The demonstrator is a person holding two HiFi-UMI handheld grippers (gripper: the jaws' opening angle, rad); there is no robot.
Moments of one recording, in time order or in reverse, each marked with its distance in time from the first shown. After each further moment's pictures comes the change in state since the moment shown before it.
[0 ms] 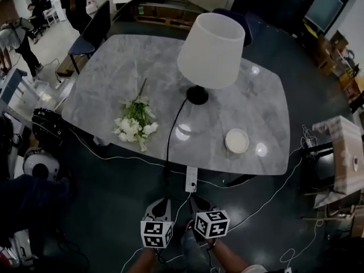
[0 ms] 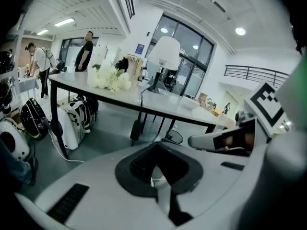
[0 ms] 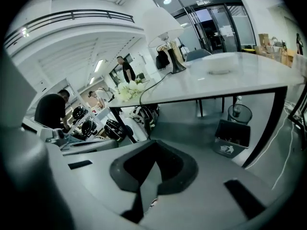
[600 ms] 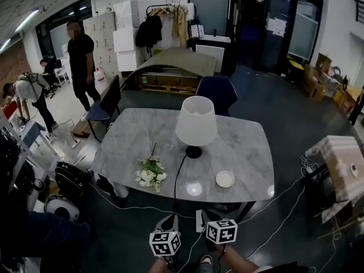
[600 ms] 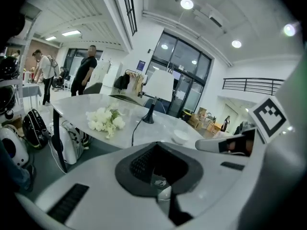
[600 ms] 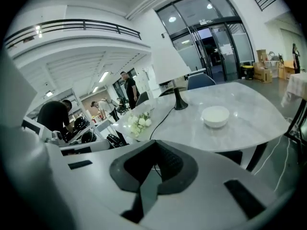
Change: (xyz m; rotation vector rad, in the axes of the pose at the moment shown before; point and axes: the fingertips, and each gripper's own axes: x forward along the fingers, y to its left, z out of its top) left arm -0.077 -0.045 0.123 -0.023 -0.175 -0.002; right arm -0.106 0.031 0.113 -0.052 -0.175 -0.012
